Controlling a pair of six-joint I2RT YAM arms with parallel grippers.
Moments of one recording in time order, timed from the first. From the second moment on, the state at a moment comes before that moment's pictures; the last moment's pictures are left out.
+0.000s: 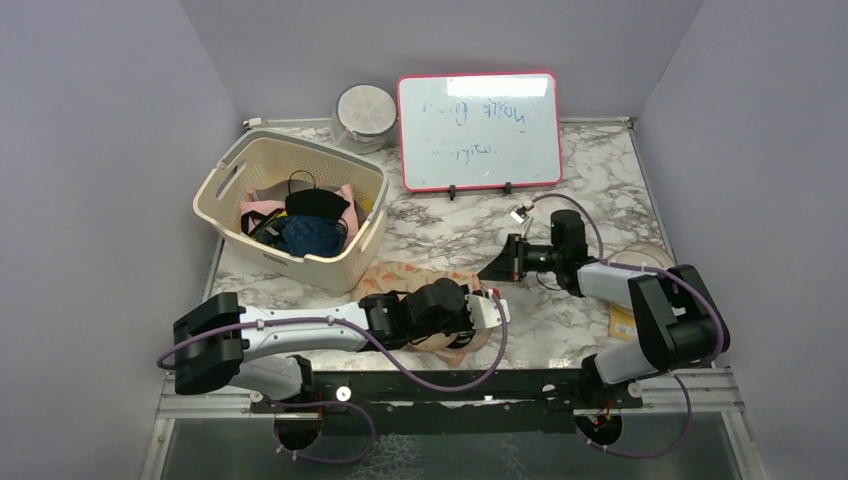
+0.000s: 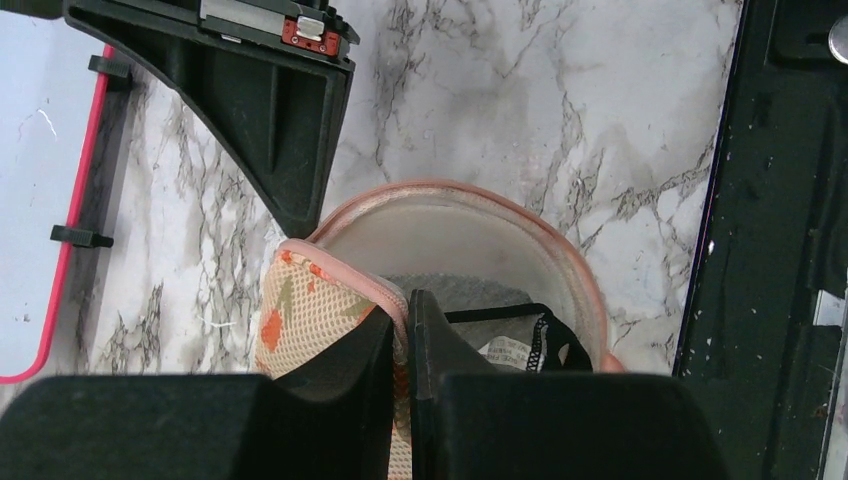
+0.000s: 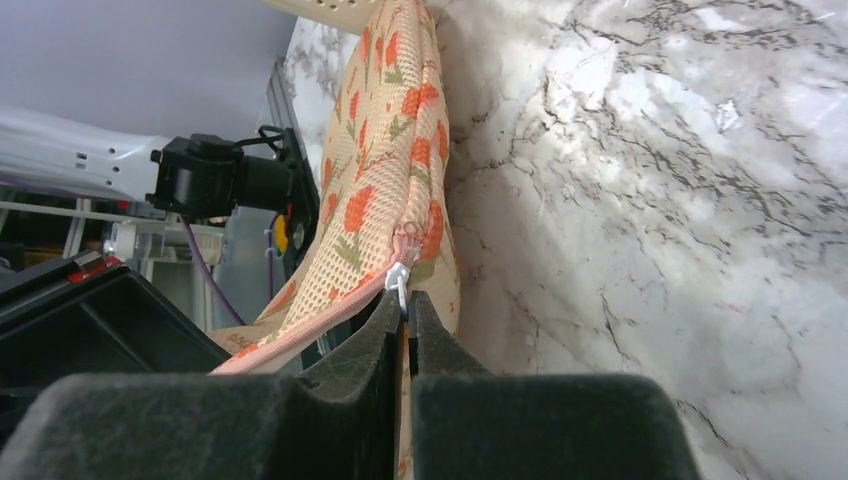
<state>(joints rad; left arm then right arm) -1.29 1.33 0.78 0.01 -0.14 0.32 0.24 1.46 0.48 0.41 -1.03 0.49</state>
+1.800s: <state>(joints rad) -1.12 1.78 1.27 0.00 -0.25 0.24 0.29 0.89 0.47 -0.18 -0.27 0.47</state>
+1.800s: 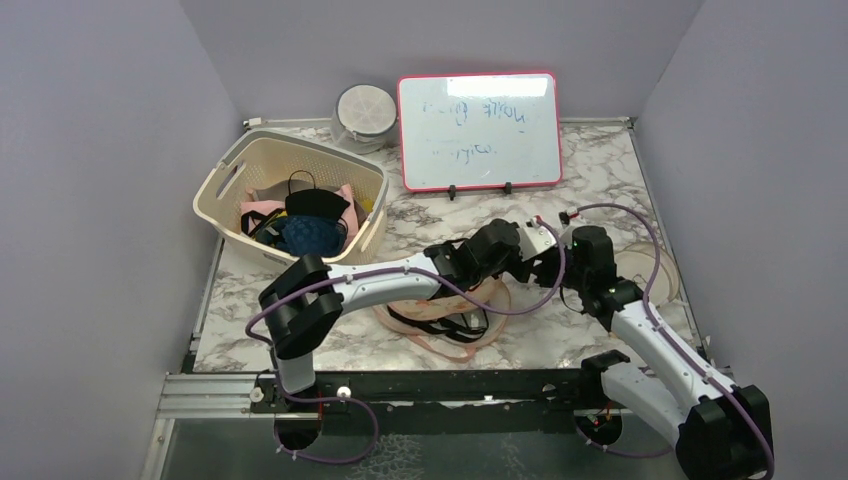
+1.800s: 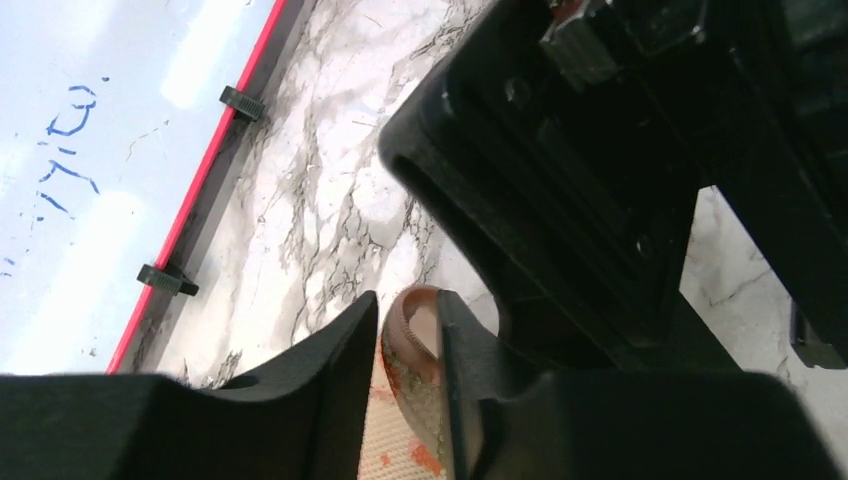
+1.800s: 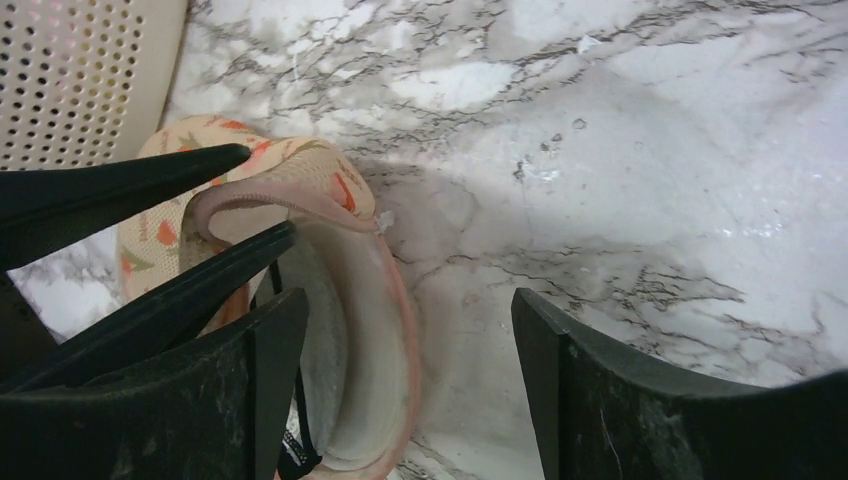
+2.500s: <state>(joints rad) -1.09 0.92 0.83 -0.08 -0.39 0.11 0.29 0.71 0.57 -0.26 -0.09 0.48</state>
